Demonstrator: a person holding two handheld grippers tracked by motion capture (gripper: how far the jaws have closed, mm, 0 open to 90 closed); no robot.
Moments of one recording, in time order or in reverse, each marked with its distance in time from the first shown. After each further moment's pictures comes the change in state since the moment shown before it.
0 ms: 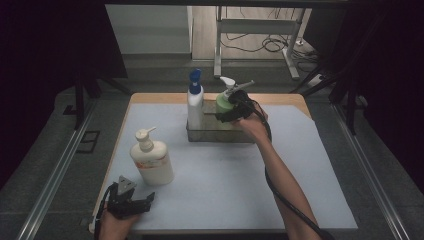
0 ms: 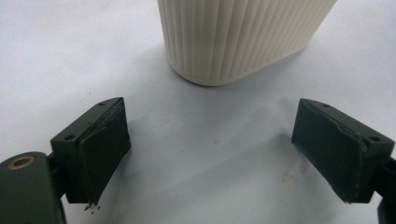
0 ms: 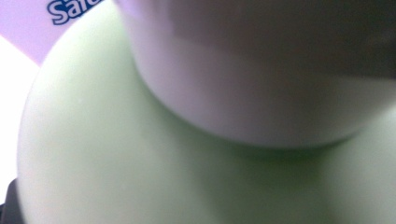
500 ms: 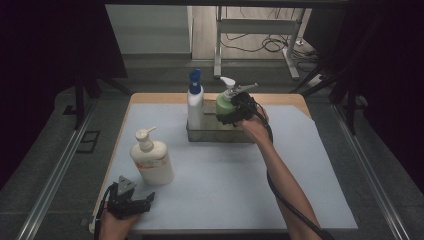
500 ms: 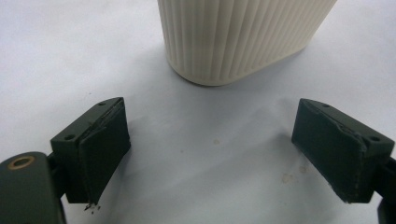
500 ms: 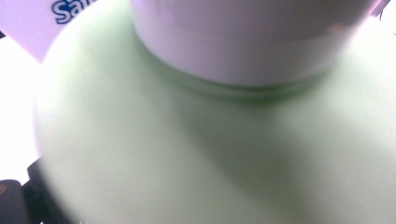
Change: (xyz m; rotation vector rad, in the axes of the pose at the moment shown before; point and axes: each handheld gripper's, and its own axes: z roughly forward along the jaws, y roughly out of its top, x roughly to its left) left arm 0.000 0.000 0.000 0.000 0.000 0.000; right arm 0.000 -0.008 -0.007 -0.050 -0.019 0.002
